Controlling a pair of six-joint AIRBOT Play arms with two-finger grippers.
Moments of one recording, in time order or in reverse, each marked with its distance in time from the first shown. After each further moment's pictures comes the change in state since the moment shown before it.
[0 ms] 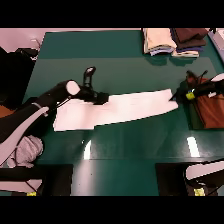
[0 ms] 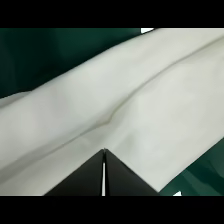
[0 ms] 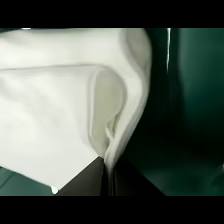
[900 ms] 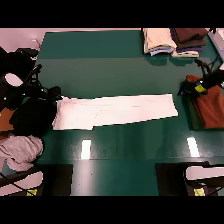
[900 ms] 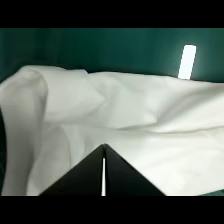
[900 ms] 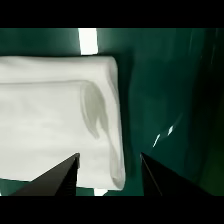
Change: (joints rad) left arm 0.592 0.229 -0.133 0.067 -0.319 0.108; right arm 0.016 0.108 0.072 -0.318 0.037 0.193
